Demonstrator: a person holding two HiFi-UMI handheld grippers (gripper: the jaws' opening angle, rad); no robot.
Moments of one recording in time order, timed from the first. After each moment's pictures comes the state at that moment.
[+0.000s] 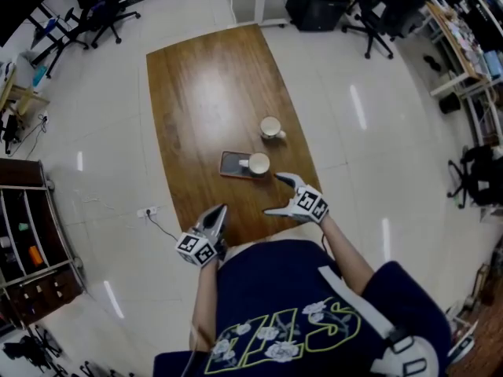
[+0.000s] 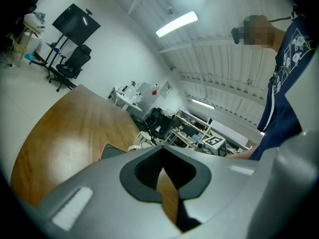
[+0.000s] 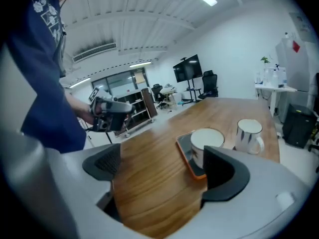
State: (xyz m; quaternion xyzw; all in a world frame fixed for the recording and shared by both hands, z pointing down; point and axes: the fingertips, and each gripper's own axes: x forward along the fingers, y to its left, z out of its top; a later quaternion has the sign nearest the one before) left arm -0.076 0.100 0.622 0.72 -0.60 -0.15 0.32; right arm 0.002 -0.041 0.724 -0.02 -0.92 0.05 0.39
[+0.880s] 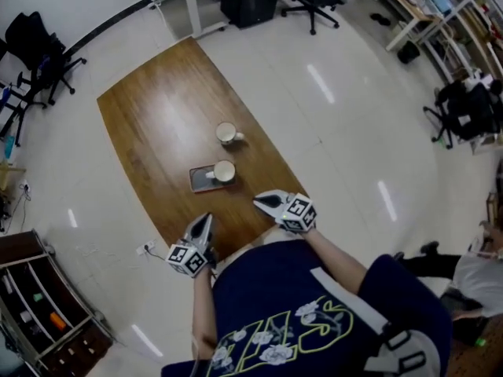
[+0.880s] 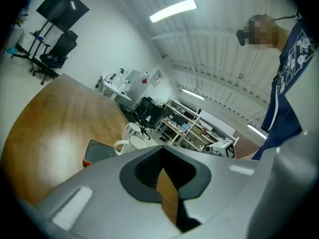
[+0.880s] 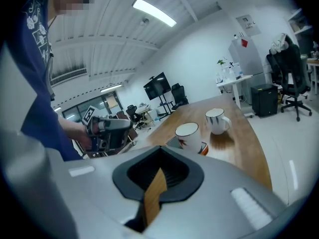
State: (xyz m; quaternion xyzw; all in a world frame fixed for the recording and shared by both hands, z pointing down) left arm -0.069 0.072 0.633 0.77 -0.53 -0.10 0.34; right arm 0.075 0.006 0.688 0.05 -0.95 0.20 0.25
